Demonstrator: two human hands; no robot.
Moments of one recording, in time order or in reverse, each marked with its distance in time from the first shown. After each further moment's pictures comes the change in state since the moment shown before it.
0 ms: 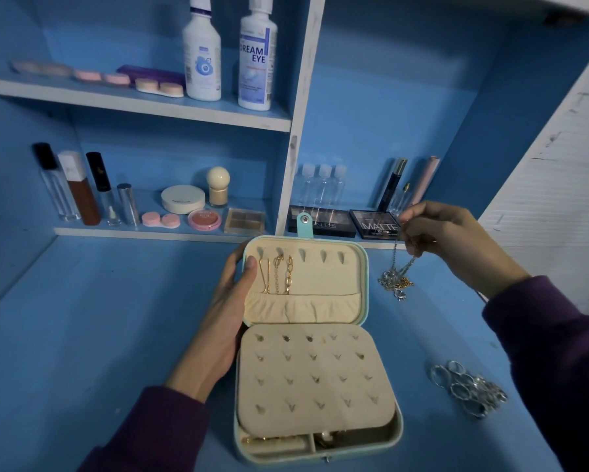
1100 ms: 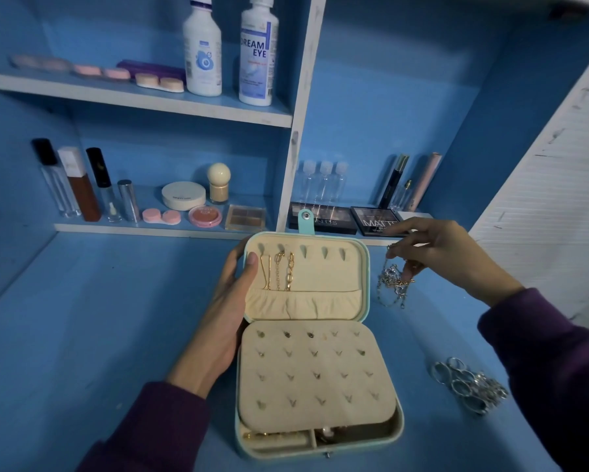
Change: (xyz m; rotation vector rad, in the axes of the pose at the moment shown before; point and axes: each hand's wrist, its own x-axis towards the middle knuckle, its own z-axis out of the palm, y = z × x) left_hand -0.002 0.002 0.001 -0.004 -0.007 -0.008; right_hand -0.010 0.011 0.004 -0.386 -0.057 -0.015
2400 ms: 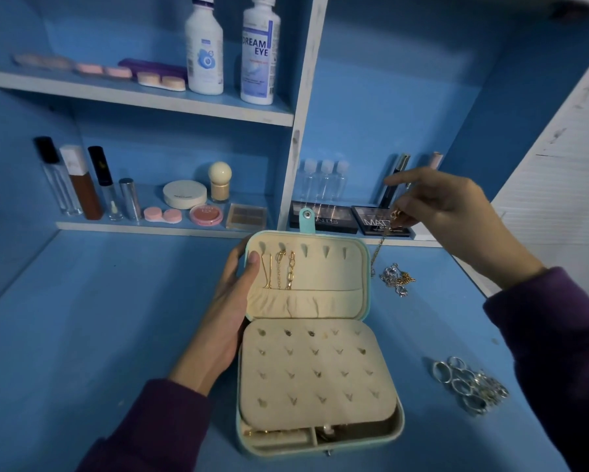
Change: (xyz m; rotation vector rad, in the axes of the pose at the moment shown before) left_hand 0.001 -0.002 0.001 0.024 0.013 0.012; right_hand -0.001 -0.046 -0.006 -0.059 0.163 -0.324
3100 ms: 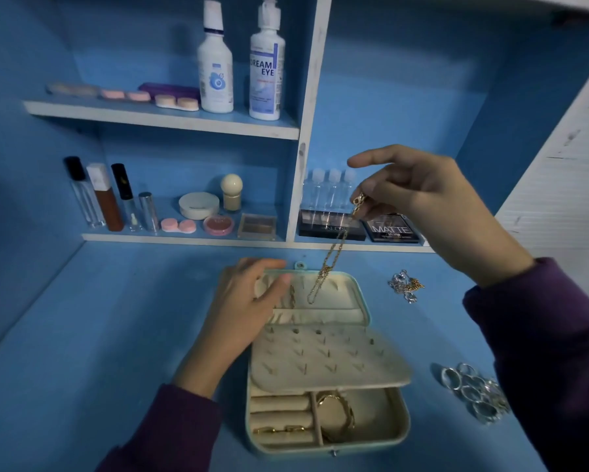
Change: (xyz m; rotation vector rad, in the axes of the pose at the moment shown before) left_hand -0.004 0.017 -0.005 0.890 0.060 0.290; right_hand 0.002 -0.061 0.012 0.460 -0.111 0.013
